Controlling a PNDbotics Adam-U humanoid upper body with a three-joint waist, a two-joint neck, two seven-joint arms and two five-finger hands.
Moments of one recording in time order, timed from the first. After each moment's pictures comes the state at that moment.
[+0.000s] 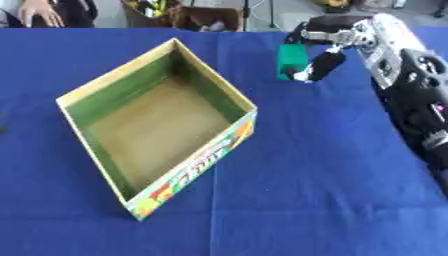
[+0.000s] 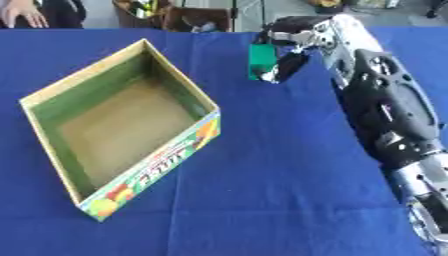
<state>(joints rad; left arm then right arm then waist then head) -0.26 0.17 -0.02 -1.98 0.08 -0.14 0.16 -1.18 -0.56 0.09 -0.90 0.97 -0.42 0.55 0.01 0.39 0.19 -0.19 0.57</state>
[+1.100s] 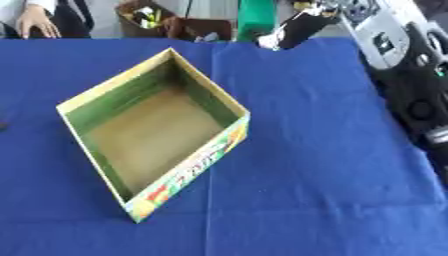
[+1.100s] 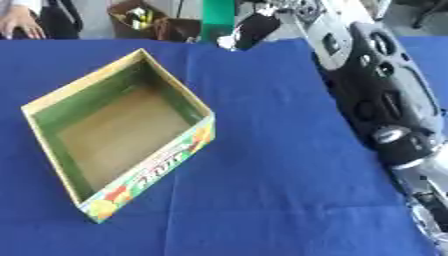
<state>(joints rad) -0.26 0.17 -0.02 -1.98 0.08 -0.14 0.16 -1.18 -0.52 0.24 -1.26 0.76 -0.28 0.57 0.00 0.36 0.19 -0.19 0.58</state>
